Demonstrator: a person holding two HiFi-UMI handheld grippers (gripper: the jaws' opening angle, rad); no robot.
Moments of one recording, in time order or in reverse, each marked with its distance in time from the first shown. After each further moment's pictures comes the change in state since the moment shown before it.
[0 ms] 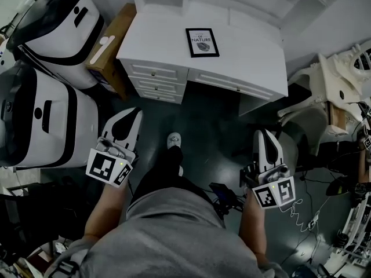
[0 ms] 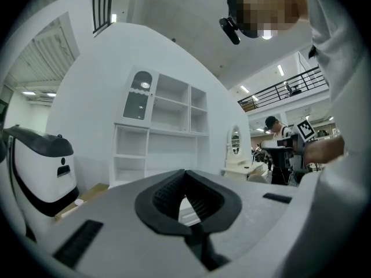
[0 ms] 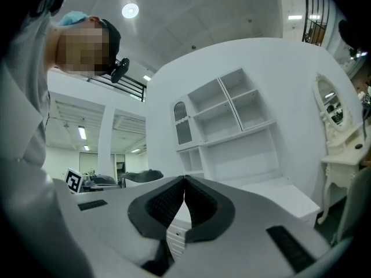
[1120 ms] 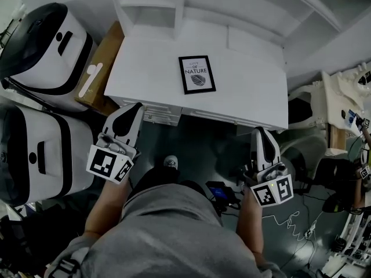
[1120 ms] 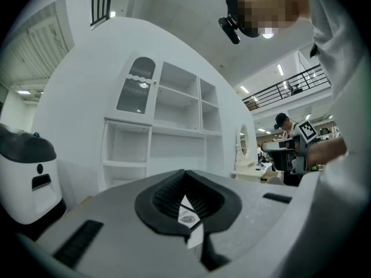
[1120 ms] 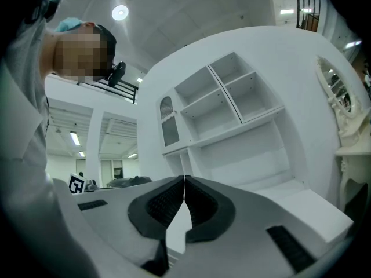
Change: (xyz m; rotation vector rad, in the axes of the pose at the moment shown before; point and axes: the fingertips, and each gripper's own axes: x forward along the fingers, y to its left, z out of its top) left arm 0.192 0.105 0.022 0.016 -0.022 -0.020; right arm 0.180 -0.103 0.008 0.054 -0.027 -0.005
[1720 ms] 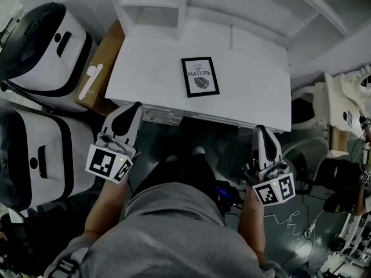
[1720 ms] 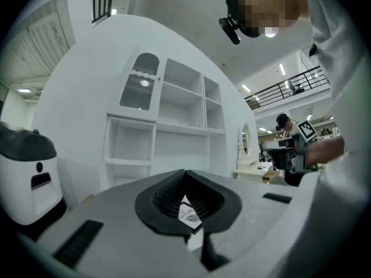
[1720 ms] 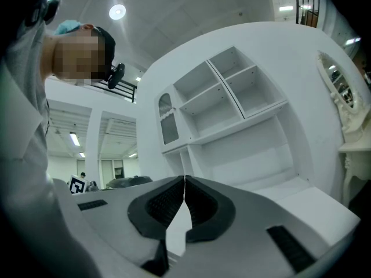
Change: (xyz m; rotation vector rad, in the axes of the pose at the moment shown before) left arm 0.016 0.029 -0.008 -0.010 0.019 0.007; right arm 0.034 -0.006 -0.006 0.016 0.017 0.009
